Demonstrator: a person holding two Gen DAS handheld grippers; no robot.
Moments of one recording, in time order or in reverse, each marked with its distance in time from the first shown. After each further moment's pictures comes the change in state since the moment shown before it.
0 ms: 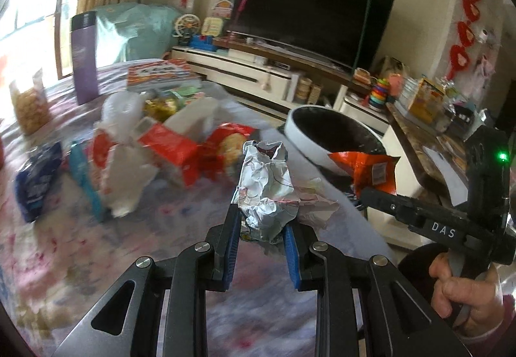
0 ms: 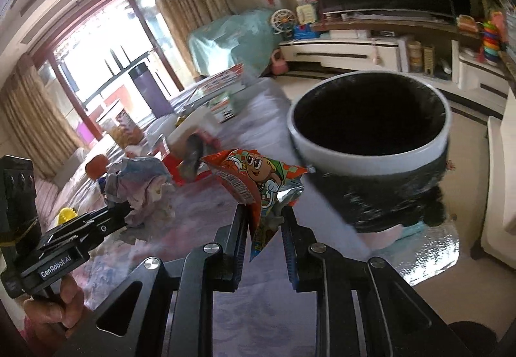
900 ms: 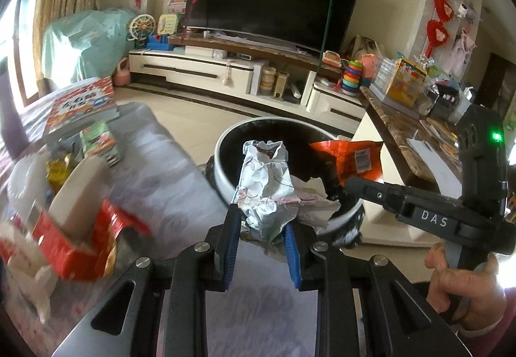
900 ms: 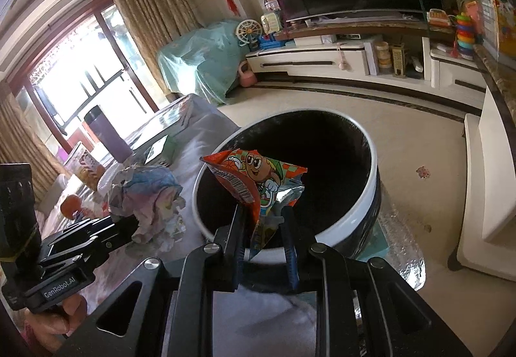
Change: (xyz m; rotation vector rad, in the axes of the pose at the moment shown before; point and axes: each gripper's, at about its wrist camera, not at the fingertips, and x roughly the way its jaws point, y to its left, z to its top) left arm 0.121 -0.052 0.088 0.101 0.047 -0.074; right arm 0.000 -0.087 0.060 0.072 -0.023 -0.081
